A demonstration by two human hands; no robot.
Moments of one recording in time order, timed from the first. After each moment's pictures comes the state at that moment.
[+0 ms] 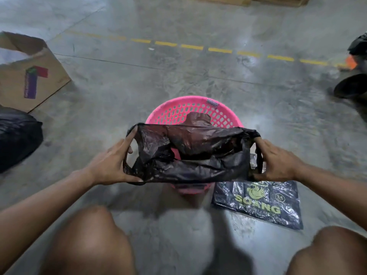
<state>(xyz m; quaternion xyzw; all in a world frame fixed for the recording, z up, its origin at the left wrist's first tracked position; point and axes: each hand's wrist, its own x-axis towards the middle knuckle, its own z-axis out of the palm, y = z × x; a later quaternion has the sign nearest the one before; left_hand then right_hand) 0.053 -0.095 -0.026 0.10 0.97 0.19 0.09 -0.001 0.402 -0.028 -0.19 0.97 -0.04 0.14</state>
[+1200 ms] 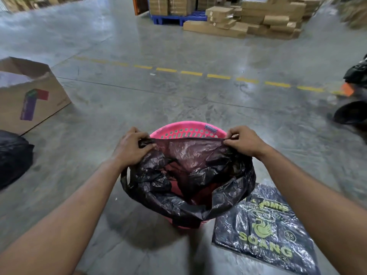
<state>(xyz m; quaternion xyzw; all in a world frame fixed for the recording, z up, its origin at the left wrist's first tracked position) -0.087 -0.049 -0.041 0.01 0.96 0.27 -0.07 -0.140 0.320 -0.016 -0.07 0.94 -0.33 0.06</state>
